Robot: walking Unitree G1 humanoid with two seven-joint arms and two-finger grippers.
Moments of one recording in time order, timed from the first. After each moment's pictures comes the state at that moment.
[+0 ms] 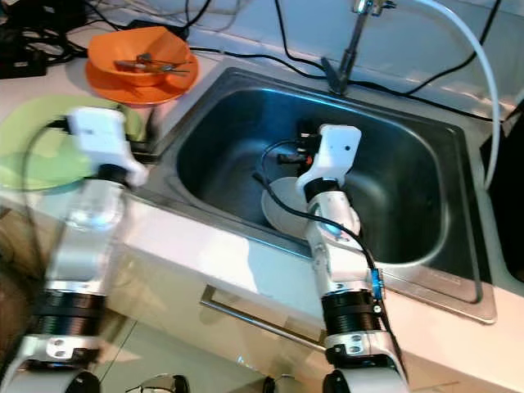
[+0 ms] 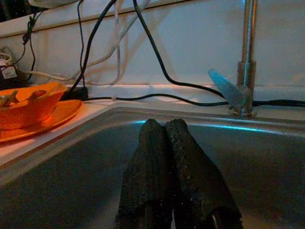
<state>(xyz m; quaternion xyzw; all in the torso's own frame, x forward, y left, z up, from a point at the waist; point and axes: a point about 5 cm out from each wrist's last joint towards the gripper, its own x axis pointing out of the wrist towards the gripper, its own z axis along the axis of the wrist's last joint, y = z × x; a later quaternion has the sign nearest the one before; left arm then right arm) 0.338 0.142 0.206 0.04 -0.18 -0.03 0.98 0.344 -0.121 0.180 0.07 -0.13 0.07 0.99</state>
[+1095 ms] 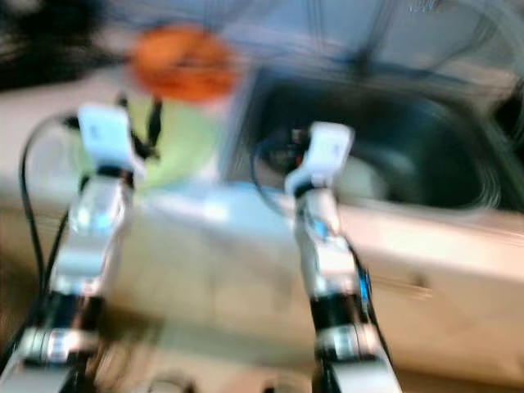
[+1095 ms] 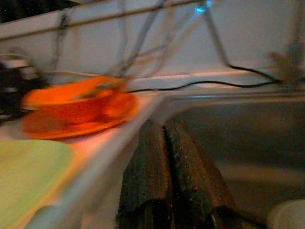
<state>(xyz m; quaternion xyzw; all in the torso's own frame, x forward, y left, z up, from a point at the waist) 0.340 0.145 0.204 0.08 -0.19 -0.03 0.98 0.347 -0.106 0.180 0.10 -0.13 0.08 0.98</state>
